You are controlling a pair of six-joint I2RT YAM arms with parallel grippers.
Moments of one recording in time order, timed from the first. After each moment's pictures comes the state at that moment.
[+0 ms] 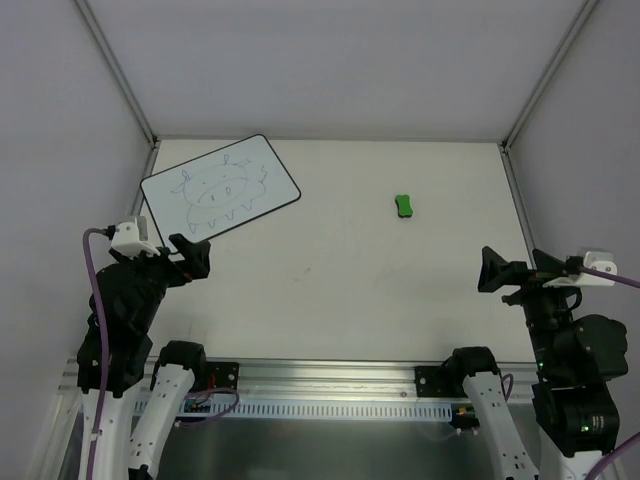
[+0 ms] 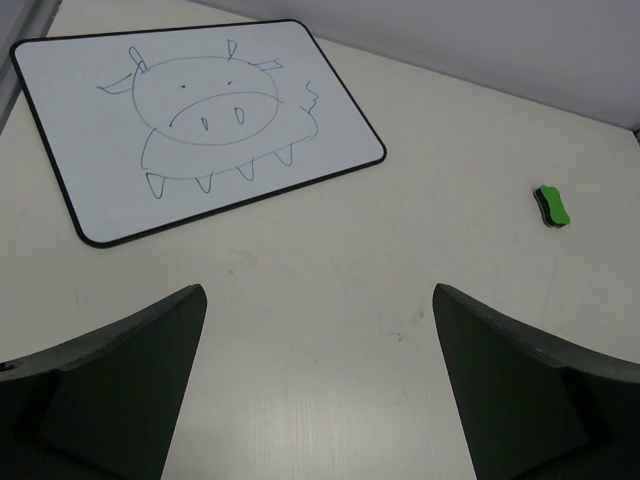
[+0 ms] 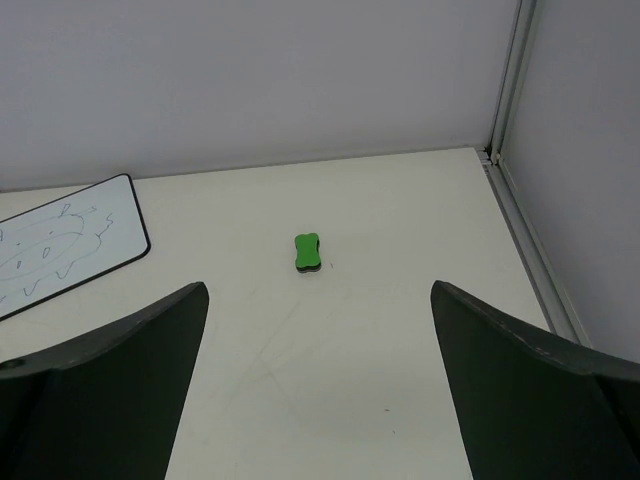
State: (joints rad) left arm -0.11 0.35 0.89 -0.73 -0.03 -0.33; right arm 0.10 0.29 1.10 -0.77 0.07 0.12
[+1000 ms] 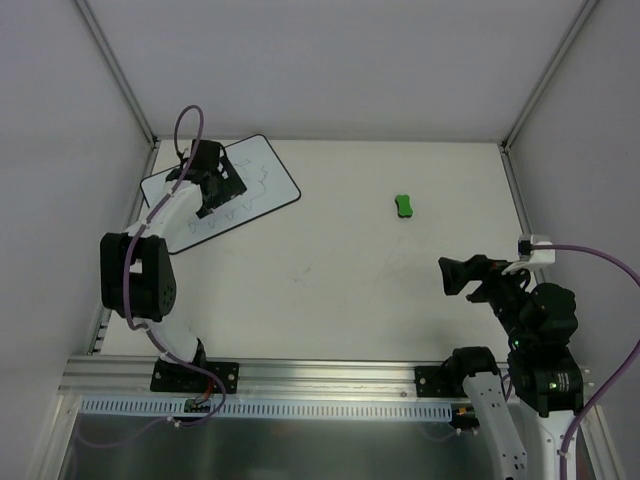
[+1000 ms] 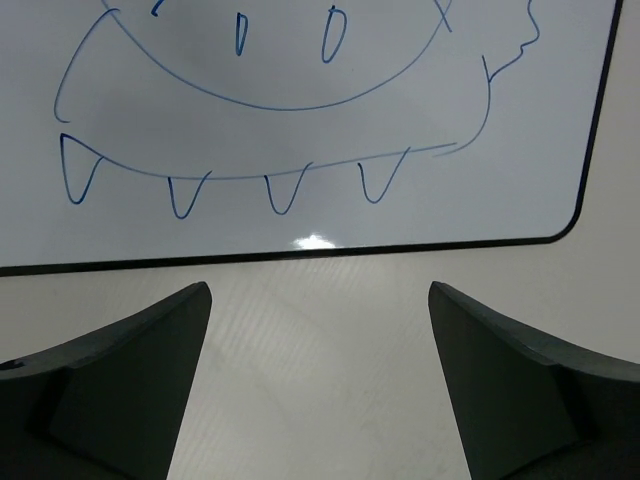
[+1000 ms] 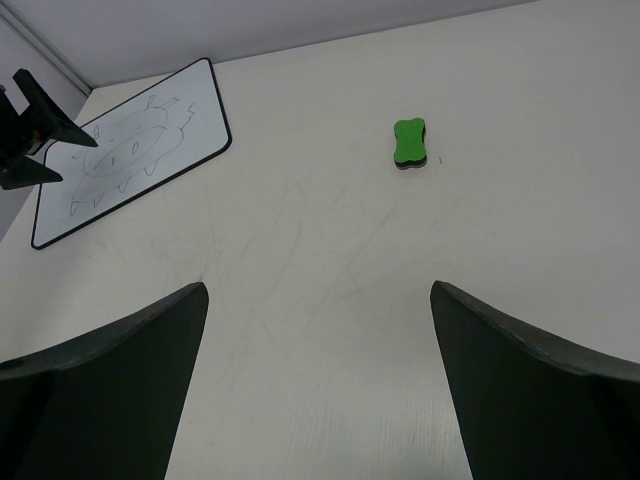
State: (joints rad) left arm -0.11 1.65 1.30 -0.55 -0.17 -0.63; right arm 0.10 0.28 0.84 -0.74 -0.17 0.30
